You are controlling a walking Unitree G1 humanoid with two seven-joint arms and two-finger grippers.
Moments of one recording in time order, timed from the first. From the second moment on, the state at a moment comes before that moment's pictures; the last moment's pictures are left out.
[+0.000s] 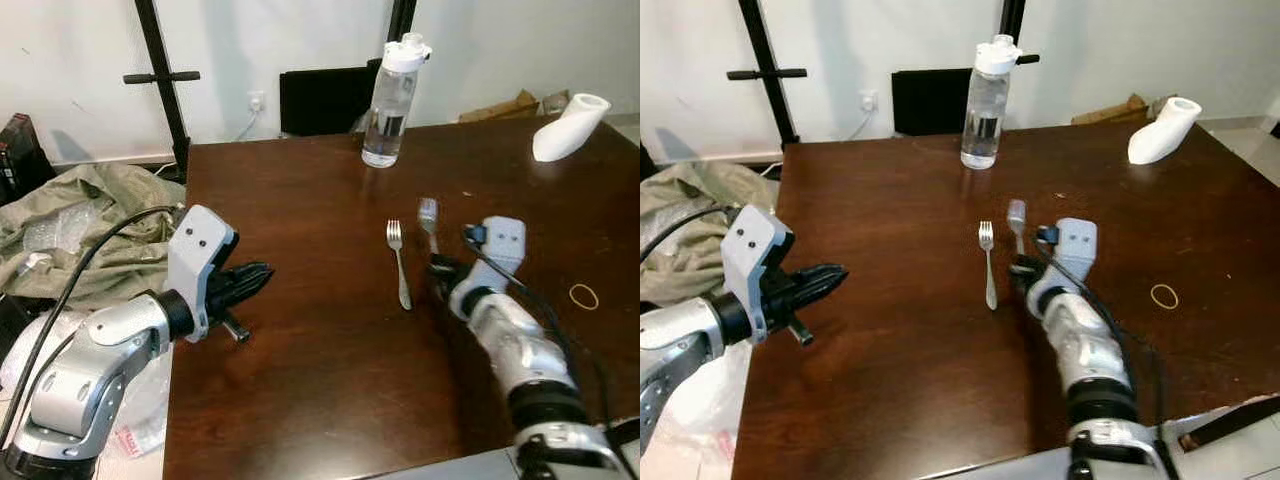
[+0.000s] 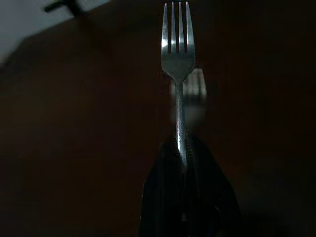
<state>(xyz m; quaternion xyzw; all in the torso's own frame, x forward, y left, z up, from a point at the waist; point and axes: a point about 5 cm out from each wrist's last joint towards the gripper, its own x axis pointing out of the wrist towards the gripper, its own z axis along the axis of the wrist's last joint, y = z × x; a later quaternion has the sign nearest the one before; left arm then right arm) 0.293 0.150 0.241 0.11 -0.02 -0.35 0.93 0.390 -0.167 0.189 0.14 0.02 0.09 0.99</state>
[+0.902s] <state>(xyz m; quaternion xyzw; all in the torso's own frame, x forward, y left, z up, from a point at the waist) 0.283 0.155 0.235 0.11 0.00 -0.32 0.94 0.405 -0.127 0.184 0.19 0.04 0.09 0.98</state>
